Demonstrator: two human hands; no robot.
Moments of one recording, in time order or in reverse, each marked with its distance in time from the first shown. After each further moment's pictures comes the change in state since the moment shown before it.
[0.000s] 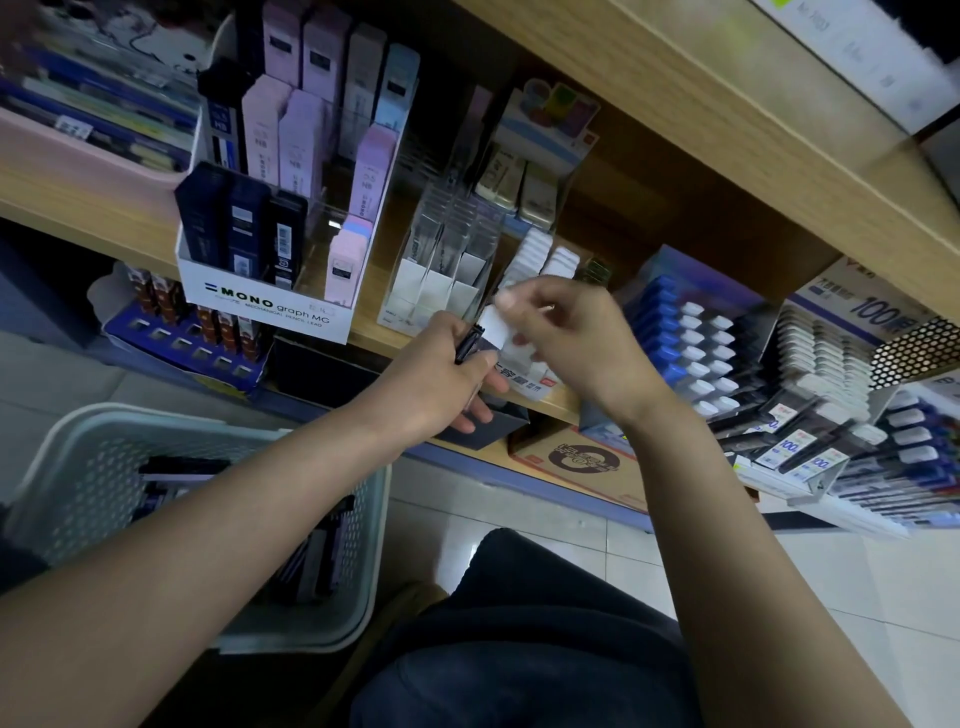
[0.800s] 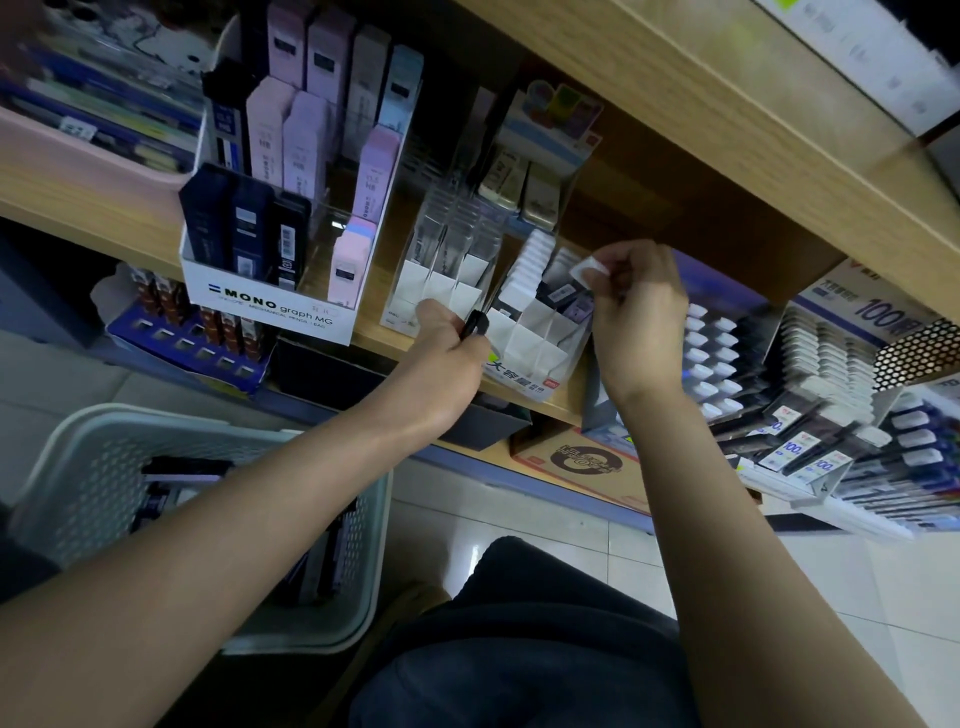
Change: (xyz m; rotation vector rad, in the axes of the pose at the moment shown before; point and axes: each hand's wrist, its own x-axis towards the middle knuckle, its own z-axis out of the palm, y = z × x) left_hand 0.011 -0.004 0.002 -0.061 0.112 -0.048; right_hand 0.020 0.039 -0.014 -0.267 0.624 -0.103
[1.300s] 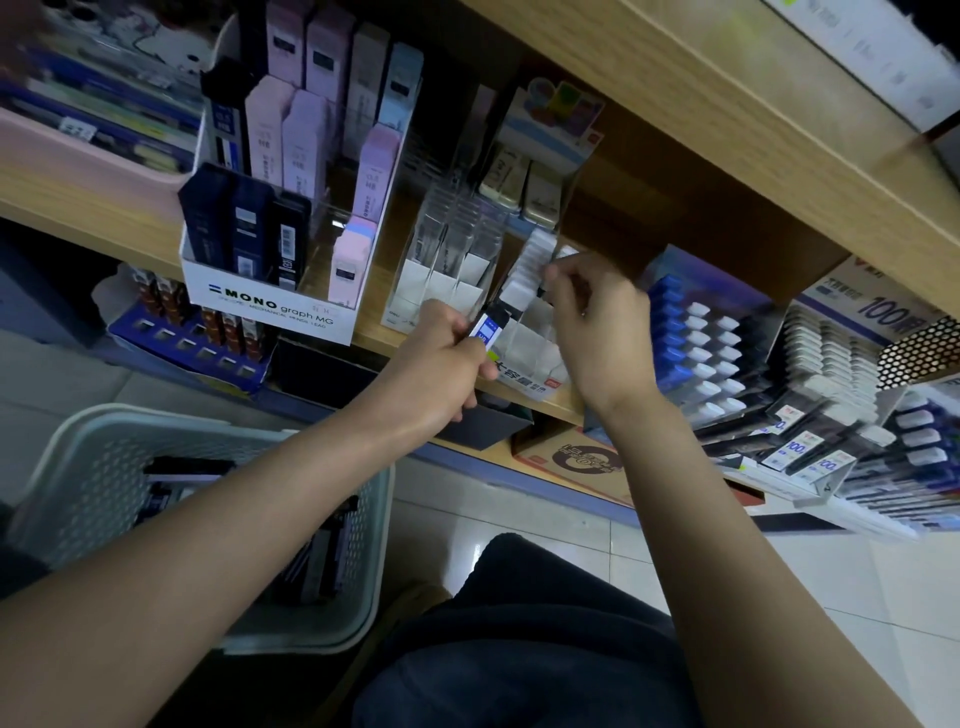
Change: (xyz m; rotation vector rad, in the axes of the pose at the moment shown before) left_hand -0.006 0.003 -0.002 0.046 -0.003 0.085; right_hand -0.013 -0.028 0.004 0.033 -0.228 0.054
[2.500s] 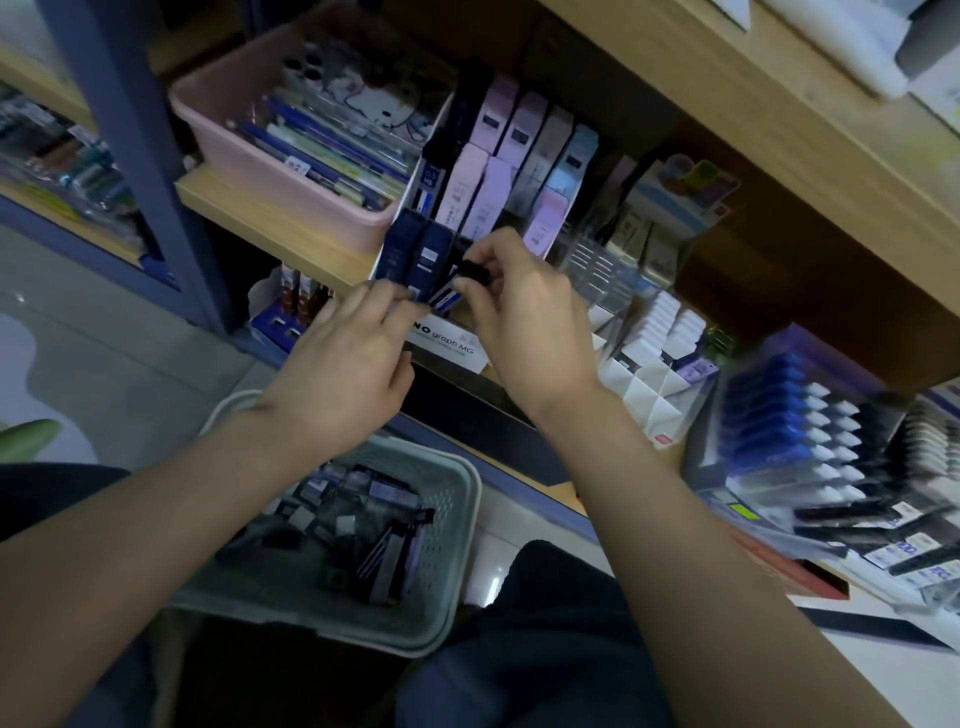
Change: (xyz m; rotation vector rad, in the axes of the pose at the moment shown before) left_hand -0.032 -0.048 -0.140 1.063 0.318 0.413; right_hand -0.008 -0.125 0.076 -0.041 -0.165 -0.419
